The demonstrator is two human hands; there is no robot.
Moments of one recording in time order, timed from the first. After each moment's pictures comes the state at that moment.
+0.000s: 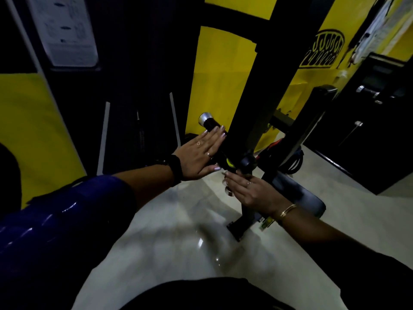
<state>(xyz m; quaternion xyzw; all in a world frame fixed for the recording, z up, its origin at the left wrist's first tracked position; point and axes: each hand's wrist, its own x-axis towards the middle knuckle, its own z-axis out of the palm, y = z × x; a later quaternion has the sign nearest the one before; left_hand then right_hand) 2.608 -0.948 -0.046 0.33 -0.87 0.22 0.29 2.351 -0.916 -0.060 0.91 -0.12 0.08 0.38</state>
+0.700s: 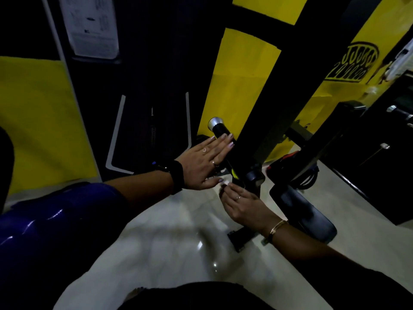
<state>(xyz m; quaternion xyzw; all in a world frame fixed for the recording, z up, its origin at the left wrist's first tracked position) 2.606 -0.945 -0.049 0.36 -0.86 0.24 0.27 2.368 -0.935 -0.089 0.90 -0.08 0.05 0.43</state>
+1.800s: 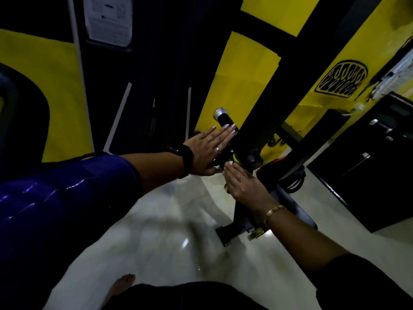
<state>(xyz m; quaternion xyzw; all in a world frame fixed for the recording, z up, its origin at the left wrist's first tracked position) 2.590 -0.891 -0.022 0.52 -0.82 0.24 0.06 2.370 -0.910 -0.060 0.89 -0.13 0.03 0.44</state>
